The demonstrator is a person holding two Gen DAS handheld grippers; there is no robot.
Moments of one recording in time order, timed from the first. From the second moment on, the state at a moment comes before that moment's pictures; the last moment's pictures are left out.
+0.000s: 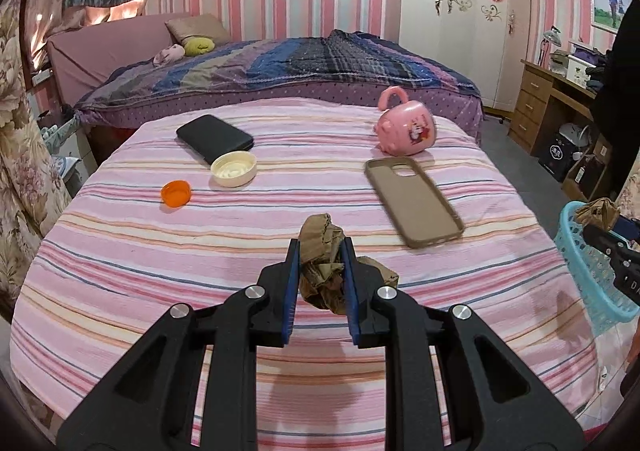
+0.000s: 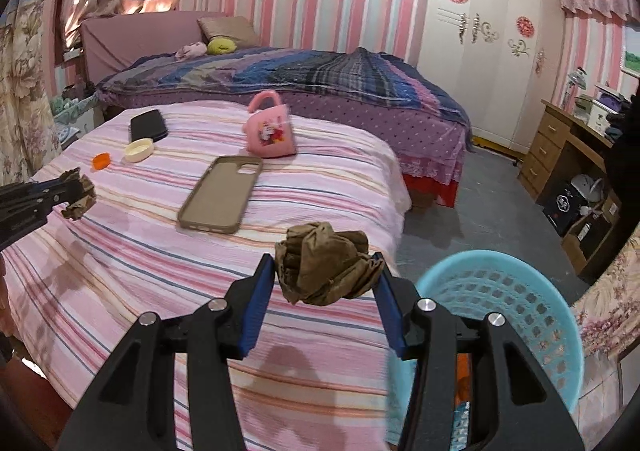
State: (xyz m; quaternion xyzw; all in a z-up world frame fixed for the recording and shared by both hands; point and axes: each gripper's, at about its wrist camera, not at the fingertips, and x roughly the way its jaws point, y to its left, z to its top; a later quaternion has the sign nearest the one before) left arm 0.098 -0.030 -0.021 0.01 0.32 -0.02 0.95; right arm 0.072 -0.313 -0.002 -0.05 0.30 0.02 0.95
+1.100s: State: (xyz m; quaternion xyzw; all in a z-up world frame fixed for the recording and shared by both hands) left arm 0.112 -0.255 -0.031 0.03 0.30 -0.19 0.93; right arm 0.043 -0.508 -0.020 -0.01 0.31 -0.17 0.94
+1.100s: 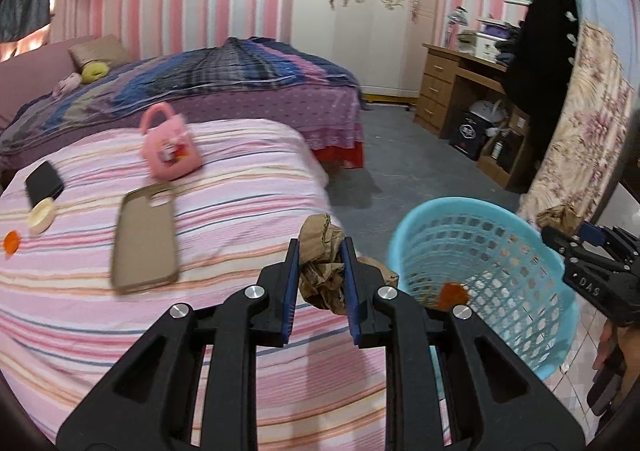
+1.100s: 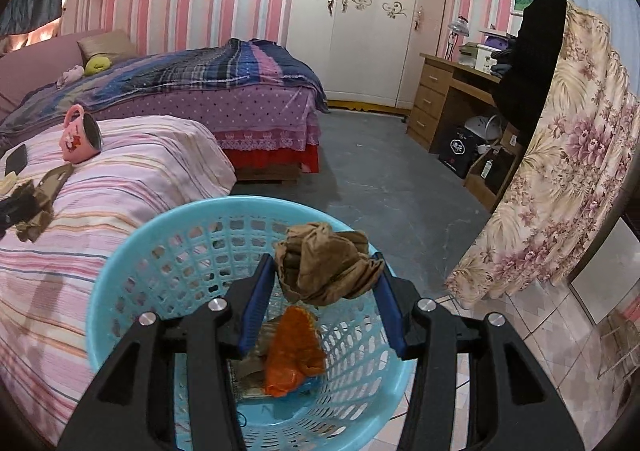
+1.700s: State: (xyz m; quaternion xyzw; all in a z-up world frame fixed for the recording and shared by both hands) left arm 0.119 -0.338 -0.040 0.04 0.31 -0.26 0.91; right arm 0.043 -0.530 -0.031 0.03 0.31 -0.18 0.93
